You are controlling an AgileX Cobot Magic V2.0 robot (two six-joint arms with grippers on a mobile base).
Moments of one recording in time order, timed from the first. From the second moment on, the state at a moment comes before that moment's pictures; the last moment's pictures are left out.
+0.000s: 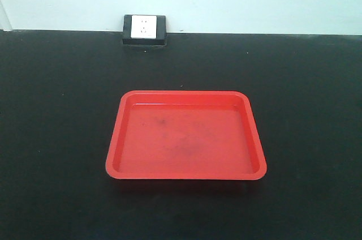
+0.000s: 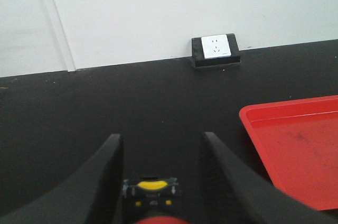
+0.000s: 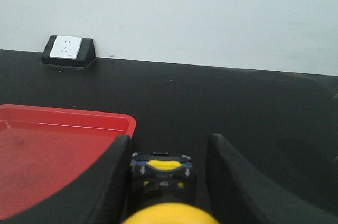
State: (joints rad) left arm -0.22 0.26 -0.67 0.30 0.72 -0.12; right arm 0.29 0.26 -0.47 -0.47 0.51 0.41
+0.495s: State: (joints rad) left arm -0.22 0.28 -0.67 0.27 0.67 -0.16; right arm 0.29 0.26 -0.47 -0.47 0.49 0.41
